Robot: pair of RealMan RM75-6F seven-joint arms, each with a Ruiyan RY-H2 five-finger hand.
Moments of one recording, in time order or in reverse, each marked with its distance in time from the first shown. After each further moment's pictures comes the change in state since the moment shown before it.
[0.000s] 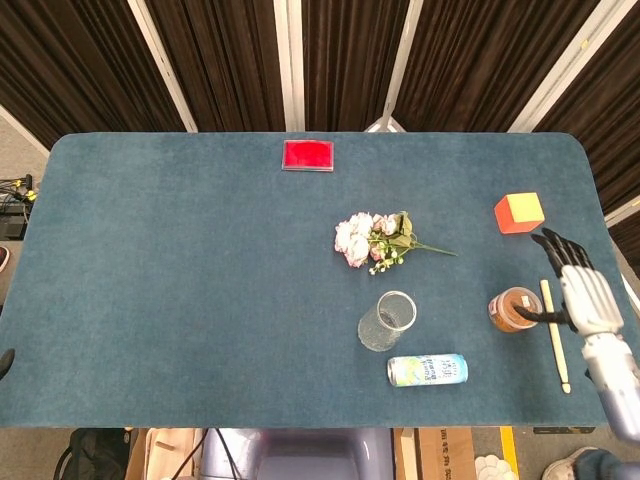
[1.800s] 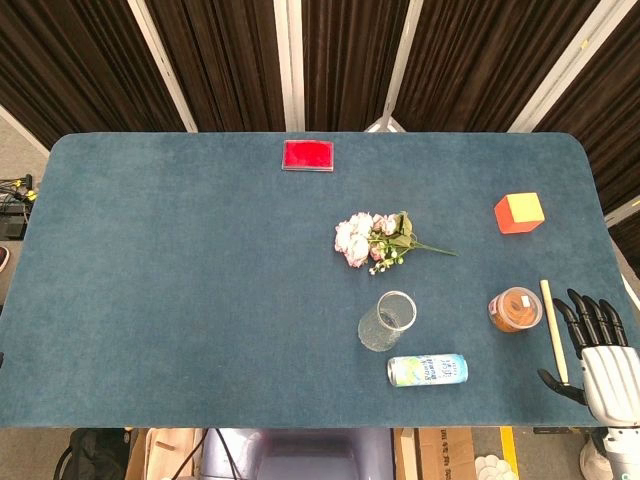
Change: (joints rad) left arm 0.021 0.033 0.008 -0.004 -0.010 0.008 -0.060; right arm -0.319 -0.075 -0.194 -0.001 -0.349 0.522 -0.258
